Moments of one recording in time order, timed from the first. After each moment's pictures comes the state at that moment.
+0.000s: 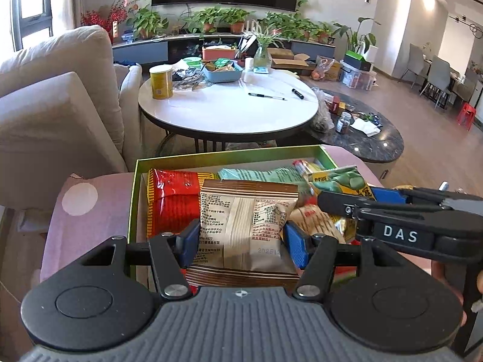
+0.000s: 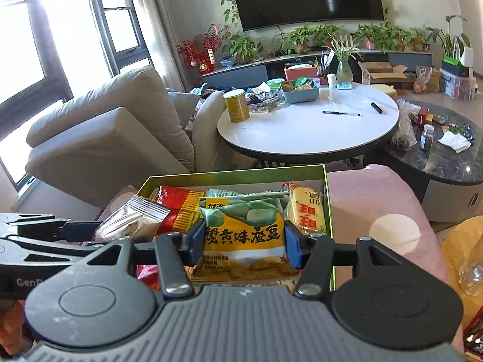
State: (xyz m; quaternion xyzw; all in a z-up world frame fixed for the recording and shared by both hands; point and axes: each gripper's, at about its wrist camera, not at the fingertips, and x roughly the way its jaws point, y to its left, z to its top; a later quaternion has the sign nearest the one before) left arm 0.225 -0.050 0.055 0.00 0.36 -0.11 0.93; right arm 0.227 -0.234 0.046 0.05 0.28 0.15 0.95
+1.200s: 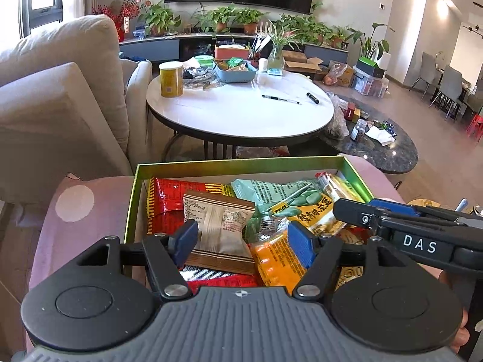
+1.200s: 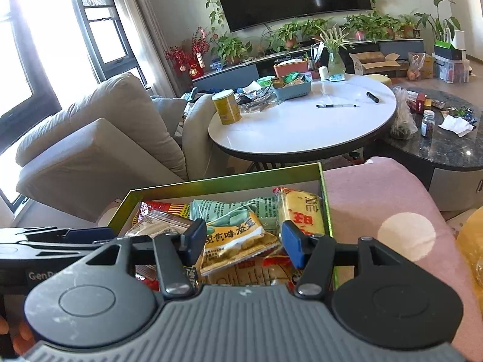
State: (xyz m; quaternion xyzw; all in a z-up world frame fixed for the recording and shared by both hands) left arm 0.255 -0.047 0.041 -0.02 0.36 -0.09 0.93; right arm 0.249 -0.242 0.037 0.08 0.28 0.14 0.95
